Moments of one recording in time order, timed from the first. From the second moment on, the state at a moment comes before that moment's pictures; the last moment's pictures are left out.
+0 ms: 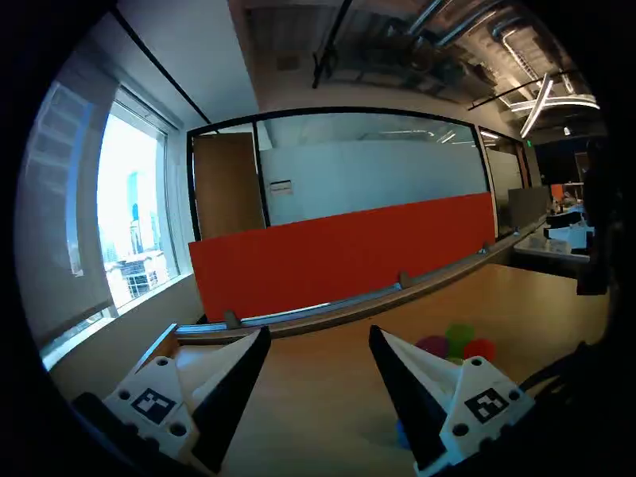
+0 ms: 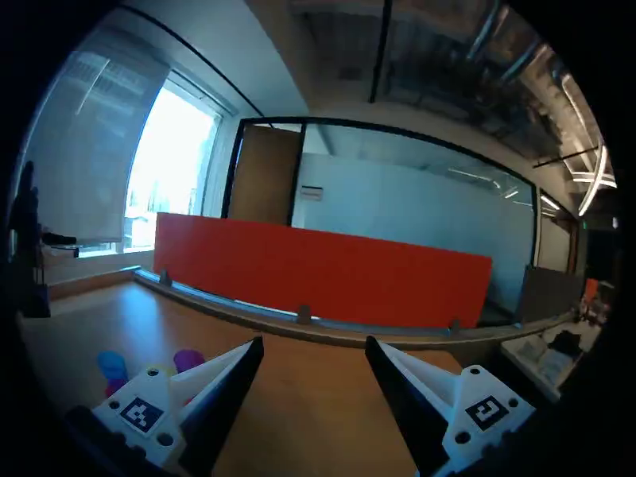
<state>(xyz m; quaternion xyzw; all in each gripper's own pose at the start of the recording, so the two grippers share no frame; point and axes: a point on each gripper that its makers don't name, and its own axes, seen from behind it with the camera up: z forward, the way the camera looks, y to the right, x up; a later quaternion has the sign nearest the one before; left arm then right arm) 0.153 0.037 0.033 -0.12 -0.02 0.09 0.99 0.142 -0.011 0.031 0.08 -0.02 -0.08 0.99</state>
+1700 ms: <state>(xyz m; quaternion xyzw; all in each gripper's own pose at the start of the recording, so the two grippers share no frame) 0.124 0.080 0.031 -0.27 -0.13 0.09 0.95 0.120 -0.058 0.019 0.23 -0.17 -0.12 0.95</state>
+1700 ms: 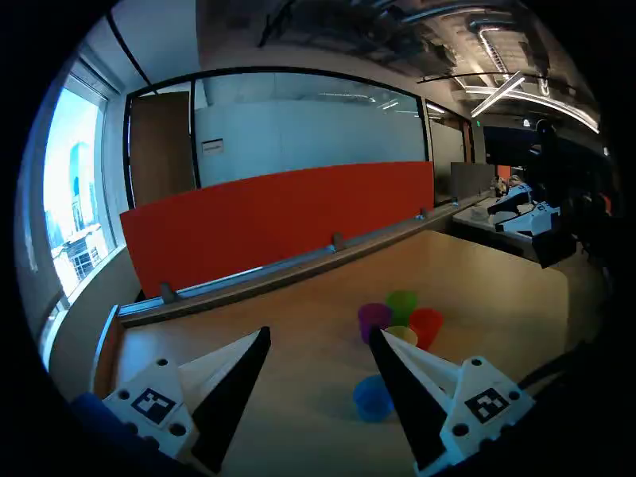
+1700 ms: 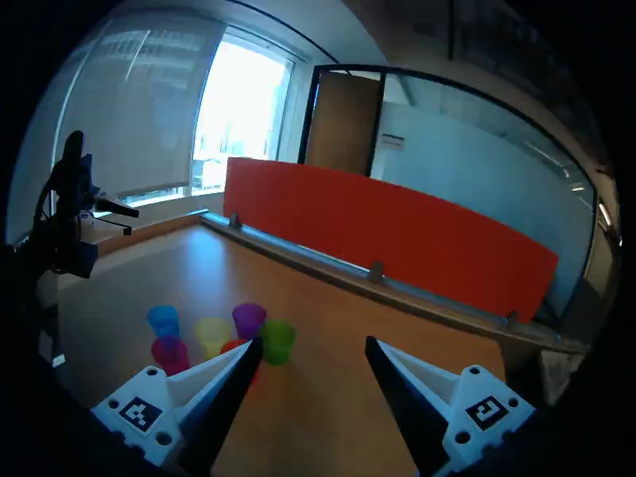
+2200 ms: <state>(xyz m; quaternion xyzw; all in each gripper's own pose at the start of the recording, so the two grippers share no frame) 0.107 0.089 0.026 -0.32 -0.18 0.09 0.93 0.112 -0.055 0.014 0.26 -0.22 -0.12 0.93</state>
